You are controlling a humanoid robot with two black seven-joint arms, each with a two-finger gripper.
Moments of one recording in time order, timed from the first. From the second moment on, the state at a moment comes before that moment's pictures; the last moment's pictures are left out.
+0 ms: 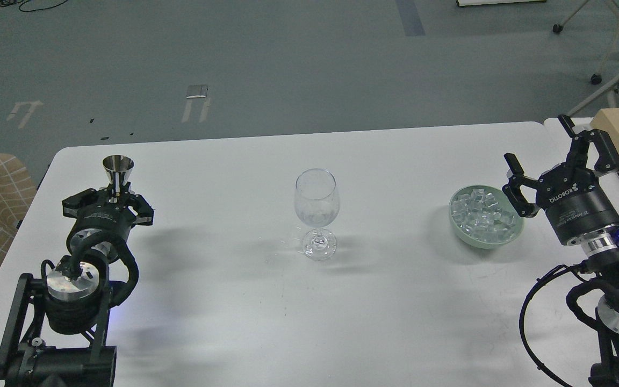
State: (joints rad) left arm -0.07 -0.04 -1.70 -1.53 0.20 0.42 0.05; right arm 0.01 0.00 1.78 1.39 -0.78 0.49 -0.02
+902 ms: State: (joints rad) left arm -0.07 -0.04 -1.70 -1.50 0.20 0.42 0.04; right arm 0.01 0.00 1.78 1.39 -0.78 0.49 -0.02
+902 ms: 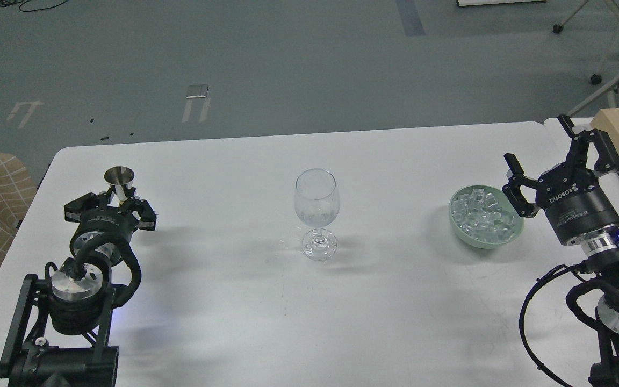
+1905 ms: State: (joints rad) left arm -0.08 -0.04 -1.69 -1.41 0.20 0.36 0.04; right arm 0.00 0.00 1.78 1.39 -0.78 0.49 -0.02
